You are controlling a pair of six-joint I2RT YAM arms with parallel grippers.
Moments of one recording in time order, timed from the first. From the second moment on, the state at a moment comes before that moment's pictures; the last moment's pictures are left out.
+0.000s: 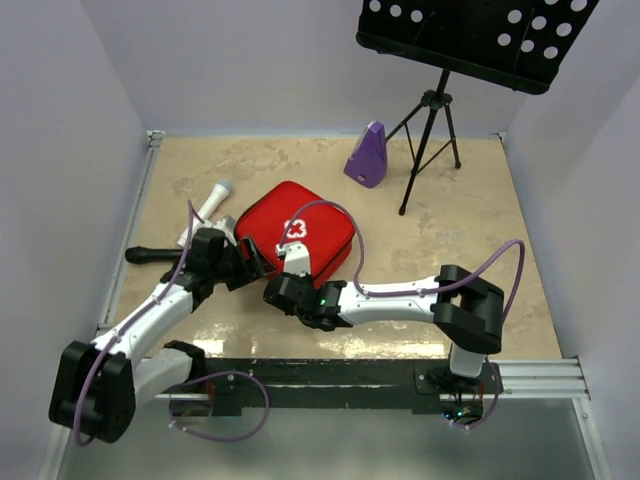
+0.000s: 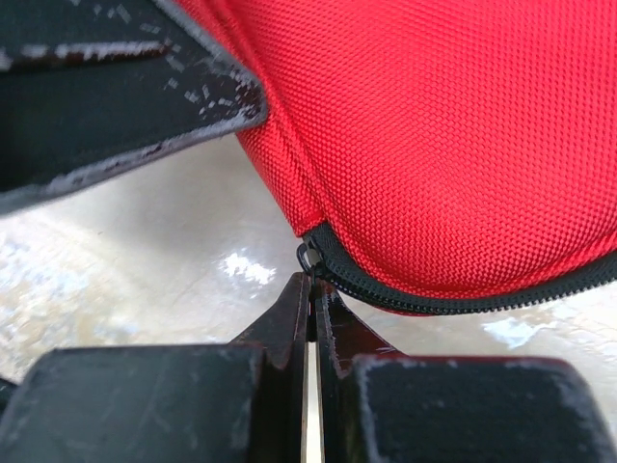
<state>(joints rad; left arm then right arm) -0.29 1.02 0.48 -0.22 0.24 -0.72 1.30 1.77 1.14 -0.26 0.58 0.80</state>
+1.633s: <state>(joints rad) -0.26 1.03 0.60 -0.22 0.19 -0.68 1.29 1.95 1.38 -0.38 0.59 0.68</state>
